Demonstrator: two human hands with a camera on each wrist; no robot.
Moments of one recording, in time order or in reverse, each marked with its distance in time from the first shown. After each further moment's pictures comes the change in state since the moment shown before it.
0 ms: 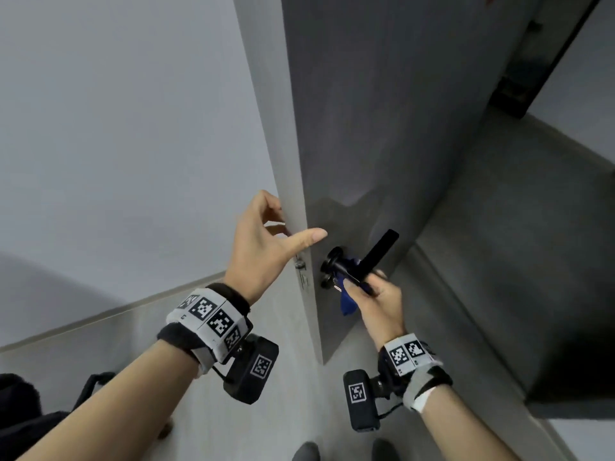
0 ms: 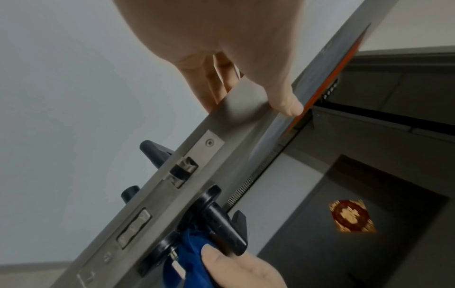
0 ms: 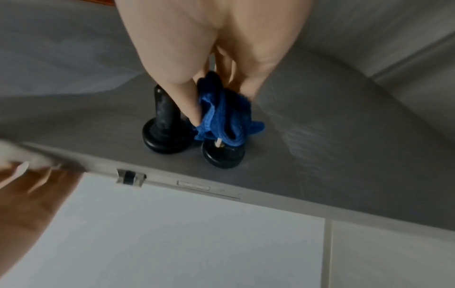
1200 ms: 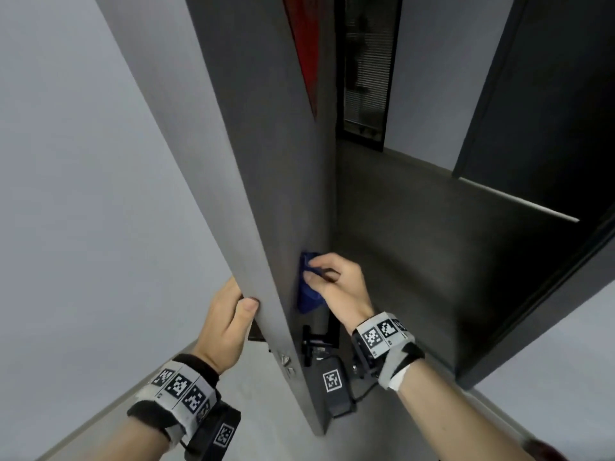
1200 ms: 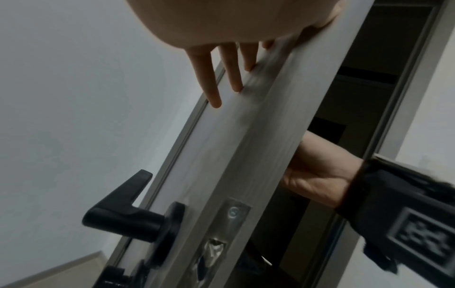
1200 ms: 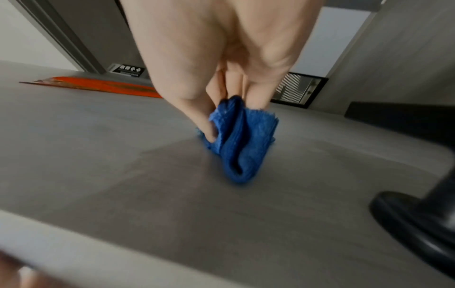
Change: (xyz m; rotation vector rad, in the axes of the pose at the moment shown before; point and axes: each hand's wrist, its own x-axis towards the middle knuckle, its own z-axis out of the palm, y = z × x) left_hand -0.025 0.083 0.105 -0.031 -0.413 0.410; right_hand -0.004 -0.159 -0.149 0.006 0.191 -0.087
